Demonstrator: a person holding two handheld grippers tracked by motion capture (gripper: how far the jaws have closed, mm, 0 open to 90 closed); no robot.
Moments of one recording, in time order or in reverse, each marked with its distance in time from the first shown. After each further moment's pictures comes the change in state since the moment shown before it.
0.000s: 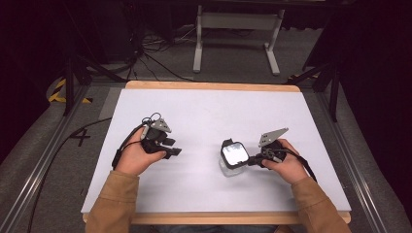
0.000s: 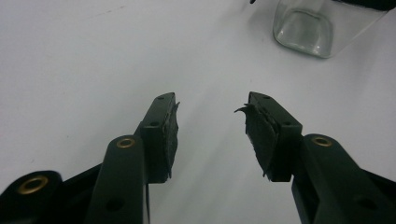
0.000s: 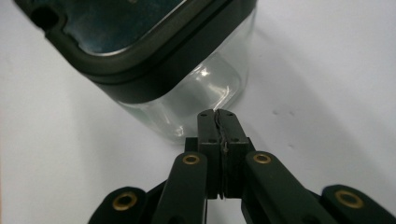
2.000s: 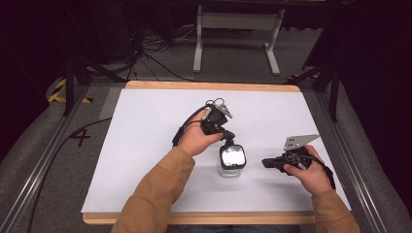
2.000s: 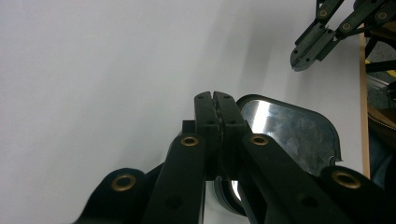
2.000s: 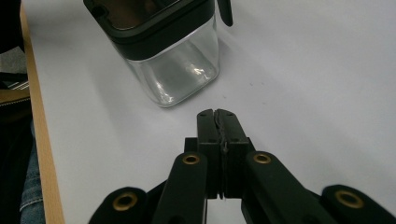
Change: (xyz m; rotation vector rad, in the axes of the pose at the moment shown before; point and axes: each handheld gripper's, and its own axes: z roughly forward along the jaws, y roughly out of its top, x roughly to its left) left arm -0.046 0.131 0.084 -0.016 -0.222 0.155; right arm 0.012 -0.032 -0.056 -0.130 -0.054 0.074
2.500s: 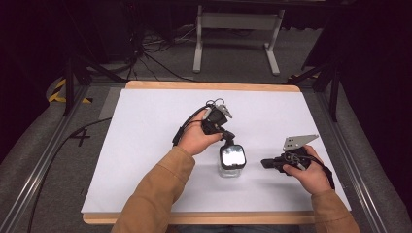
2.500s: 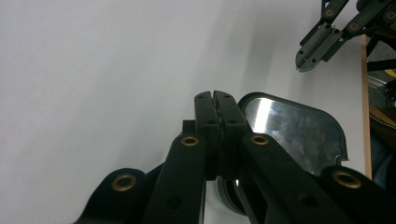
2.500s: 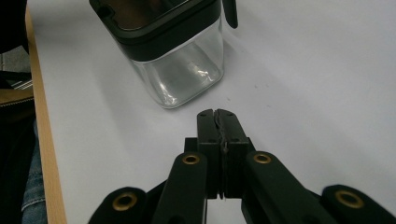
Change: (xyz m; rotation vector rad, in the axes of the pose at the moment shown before) left arm 0.004 0.000 0.002 0.007 -0.008 -0.006; right arm 0.001 0.001 0.002 -0.003 0.011 -0.008
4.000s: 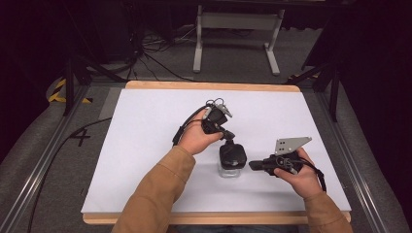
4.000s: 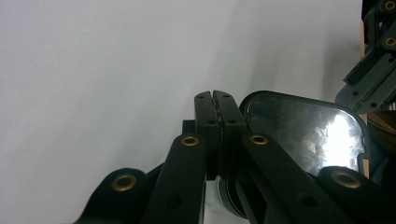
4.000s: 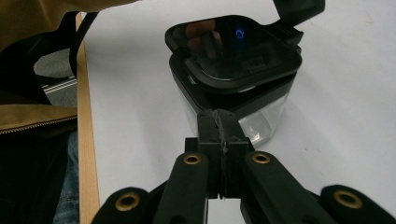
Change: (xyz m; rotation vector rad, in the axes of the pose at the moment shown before) left arm 0.003 -0.001 0.001 -0.004 -0.011 -0.022; right arm 0.033 0.025 0.010 -0.094 0.082 -0.110
